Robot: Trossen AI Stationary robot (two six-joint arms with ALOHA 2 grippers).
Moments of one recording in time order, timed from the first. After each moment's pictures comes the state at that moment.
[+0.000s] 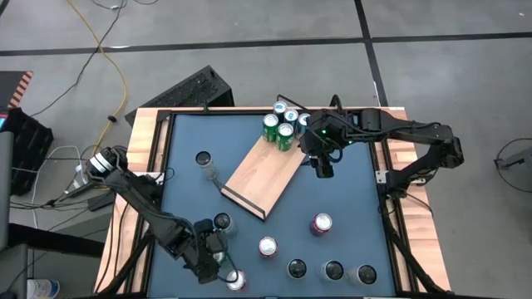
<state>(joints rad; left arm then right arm) -0.72 1.61 1.17 -0.65 -0.17 -0.94 -0.12 1.43 1.58 -1.04 -0.03 -0.29</state>
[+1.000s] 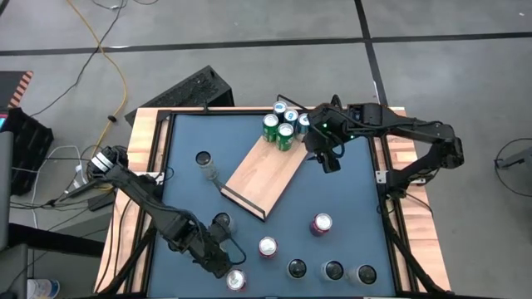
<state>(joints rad) -0.66 1.62 1.32 -0.75 -0.03 -1.44 -0.18 1.41 1.58 -1.11 -0.03 -0.50</state>
